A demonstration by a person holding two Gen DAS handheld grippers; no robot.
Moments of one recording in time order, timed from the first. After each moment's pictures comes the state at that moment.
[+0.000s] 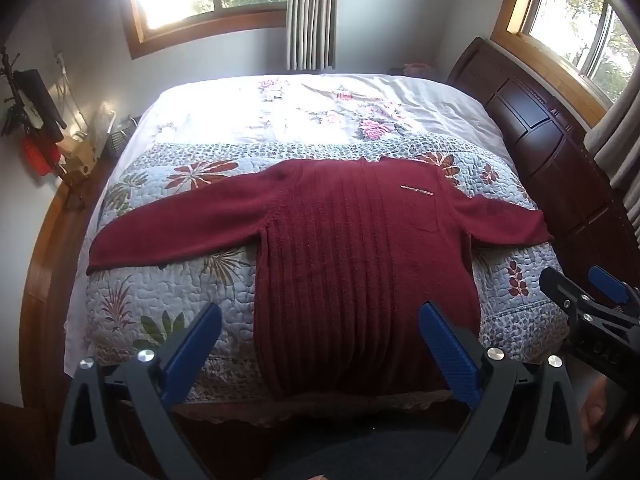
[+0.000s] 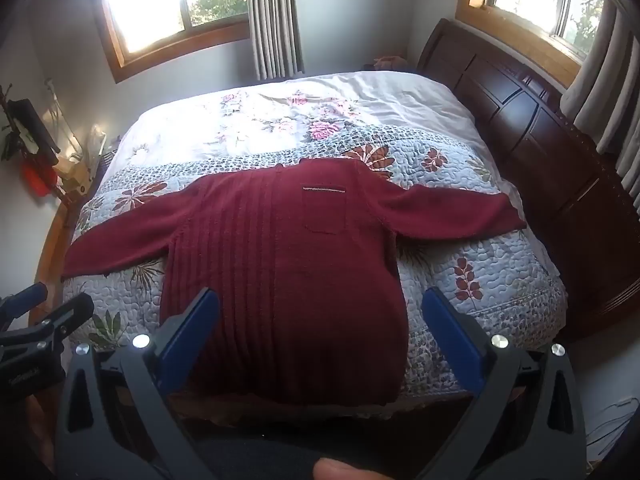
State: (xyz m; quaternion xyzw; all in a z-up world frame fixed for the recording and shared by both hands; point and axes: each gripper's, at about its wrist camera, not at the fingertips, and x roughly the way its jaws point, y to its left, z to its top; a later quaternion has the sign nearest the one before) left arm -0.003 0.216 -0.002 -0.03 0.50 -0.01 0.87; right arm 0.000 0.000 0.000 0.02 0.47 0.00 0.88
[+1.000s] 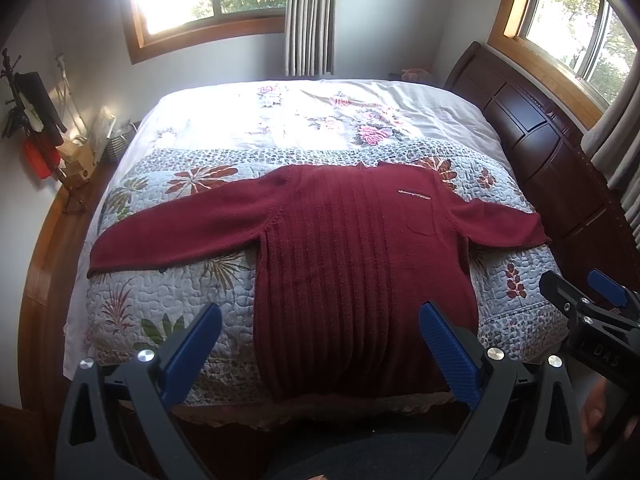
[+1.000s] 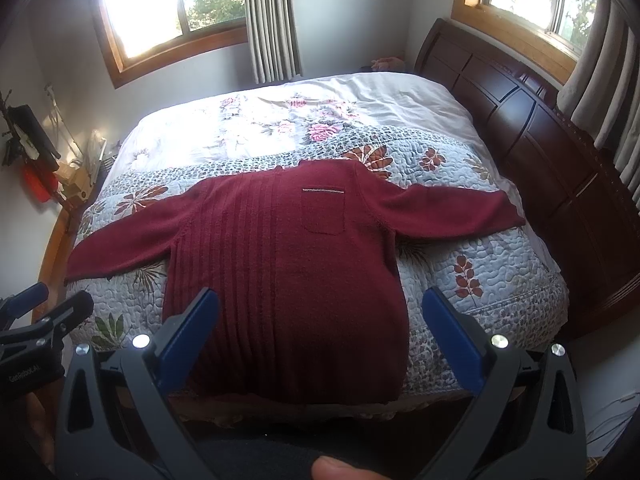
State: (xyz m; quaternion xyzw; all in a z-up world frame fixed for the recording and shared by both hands) left arm -0.010 0.214 0.005 -0.03 0.49 -0.02 0.87; right arm -0.003 -0.004 0.003 0.02 0.47 -0.01 0.88
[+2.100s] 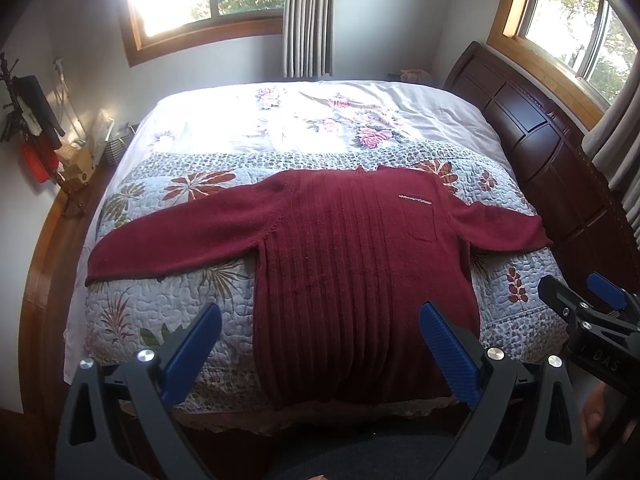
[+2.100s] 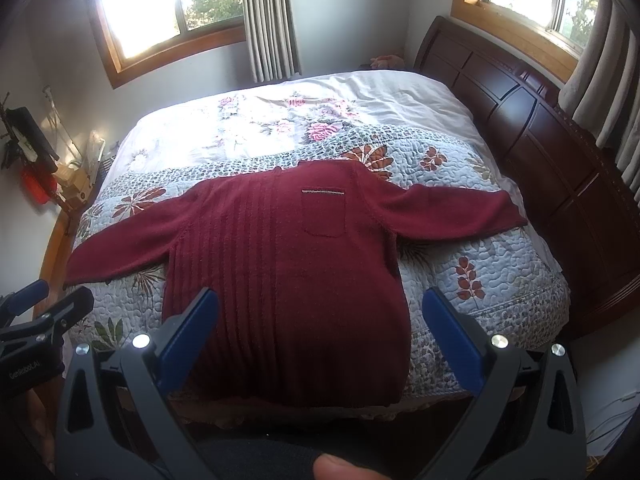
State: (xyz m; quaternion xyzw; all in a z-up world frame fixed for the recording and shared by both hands) left arm 0.003 0.213 0.004 -0.03 0.49 -0.02 0.87; right arm 0.001 -0.004 -0.001 0.02 0.47 -0.01 0.88
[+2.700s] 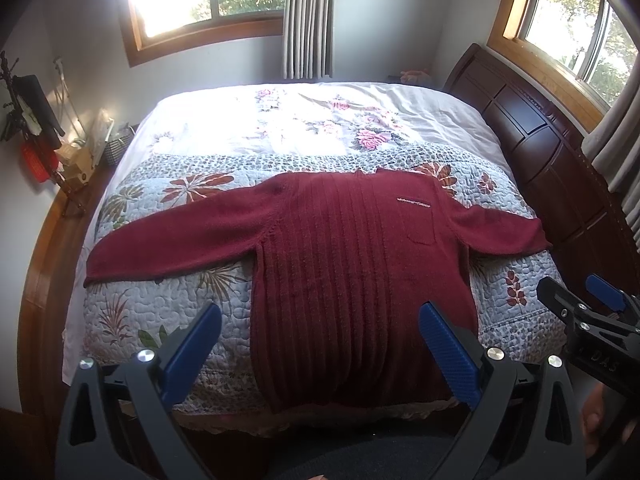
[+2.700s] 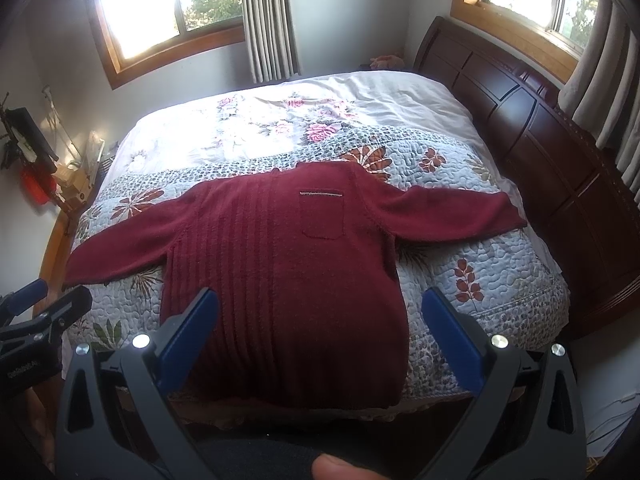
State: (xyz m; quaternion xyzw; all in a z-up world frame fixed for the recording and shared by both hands) left arm 0.007 0.212 0.004 -0.03 0.48 -0.02 0.87; right arm 0.005 -0.005 -0.003 0.02 0.47 -0.01 0.88
